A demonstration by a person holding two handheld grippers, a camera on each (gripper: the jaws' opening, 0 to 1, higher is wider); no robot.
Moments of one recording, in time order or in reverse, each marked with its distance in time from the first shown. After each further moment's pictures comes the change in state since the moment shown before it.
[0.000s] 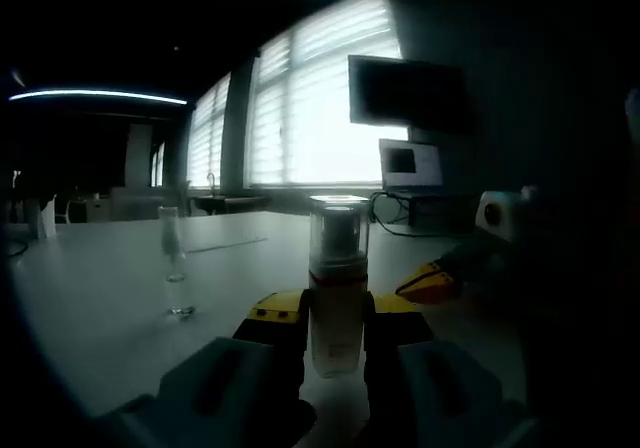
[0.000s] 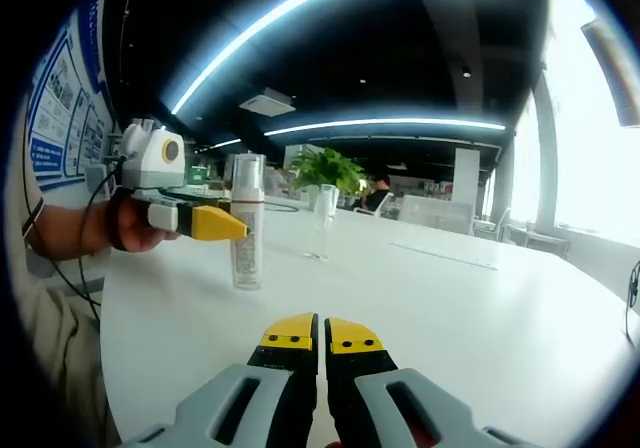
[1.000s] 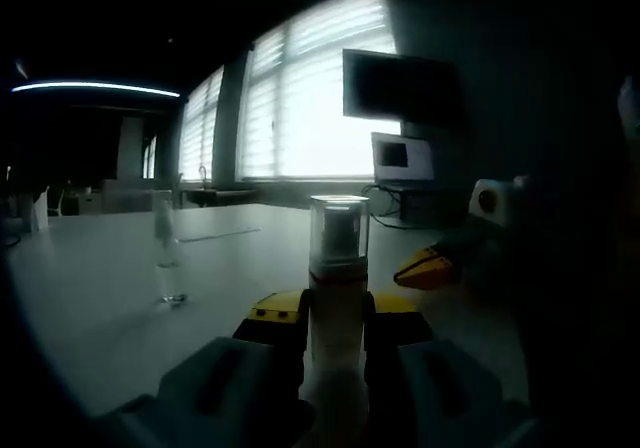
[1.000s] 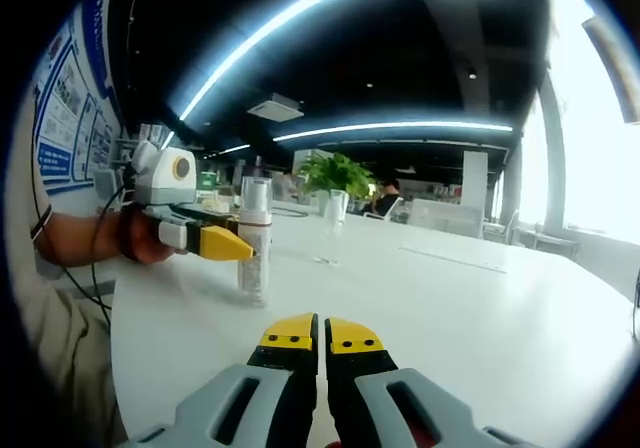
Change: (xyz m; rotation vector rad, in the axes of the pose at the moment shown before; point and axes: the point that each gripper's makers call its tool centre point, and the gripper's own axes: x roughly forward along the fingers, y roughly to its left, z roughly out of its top) left arm -0.001 -0.002 -0.013 -0.007 0.020 -0.028; right arm -0.001 0.006 0.003 0.008 -0.023 0.046
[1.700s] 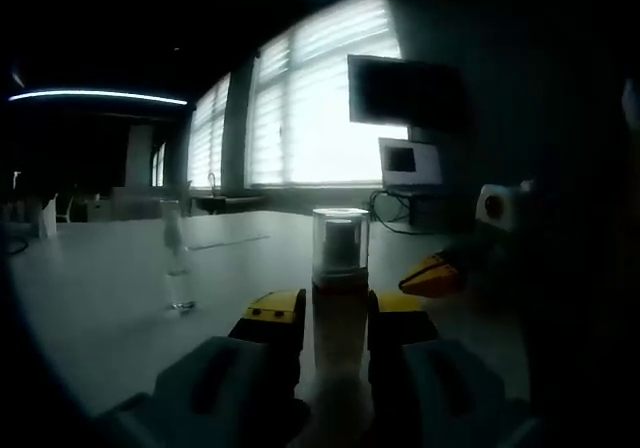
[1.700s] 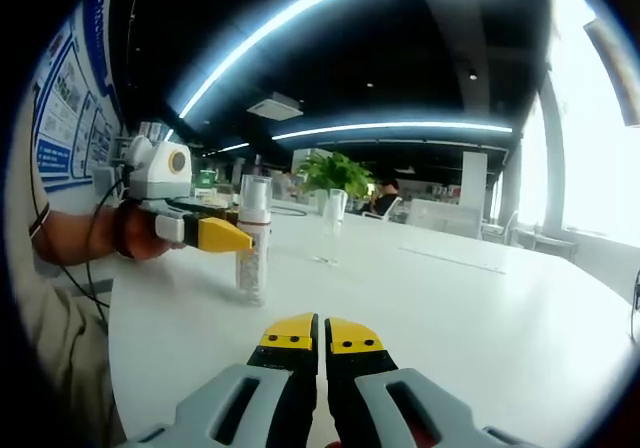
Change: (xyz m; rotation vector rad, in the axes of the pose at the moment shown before) left arm -0.003 0.003 0.008 0.023 -0.026 0.061; right arm 0.000 0.000 0.000 -0.008 0.004 -0.008
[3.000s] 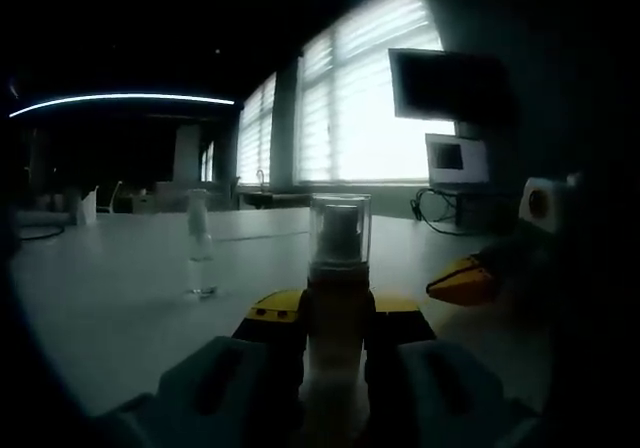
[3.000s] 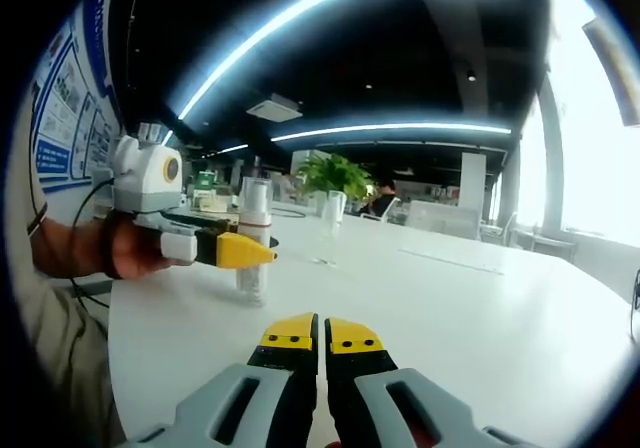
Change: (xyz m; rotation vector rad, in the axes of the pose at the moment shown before) left arm 0.011 0.006 -0.010 -0.022 0.011 0.233; right arm 0.000 -0.001 0.001 0.001 -0.007 -0.005
